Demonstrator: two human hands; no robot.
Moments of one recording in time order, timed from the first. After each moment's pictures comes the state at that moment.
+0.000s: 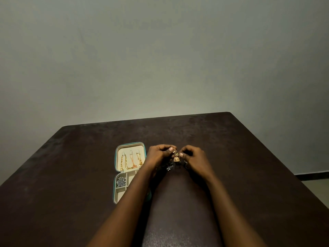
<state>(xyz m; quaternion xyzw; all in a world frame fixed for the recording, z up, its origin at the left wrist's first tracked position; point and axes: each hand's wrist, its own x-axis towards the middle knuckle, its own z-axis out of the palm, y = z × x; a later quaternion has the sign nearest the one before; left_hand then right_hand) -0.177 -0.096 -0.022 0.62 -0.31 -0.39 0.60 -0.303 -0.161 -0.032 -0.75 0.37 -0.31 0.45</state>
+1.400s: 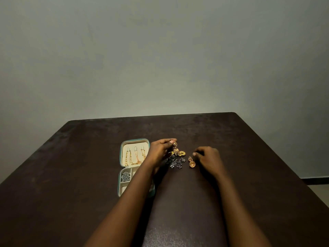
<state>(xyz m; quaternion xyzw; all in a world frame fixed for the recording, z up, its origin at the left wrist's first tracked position) -0.174 -0.088 -0.008 0.61 -0.28 -0.41 0.61 -0.321 -0.186 -0.040 -0.81 0.44 -0.23 0.30</state>
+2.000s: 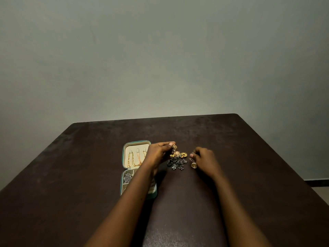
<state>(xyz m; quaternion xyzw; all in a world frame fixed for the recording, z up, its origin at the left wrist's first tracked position) -0.172 -0.080 -0.007 0.62 -0.26 -0.40 0.63 -0.307 -0.179 -0.038 -0.82 0.44 -0.22 0.30</state>
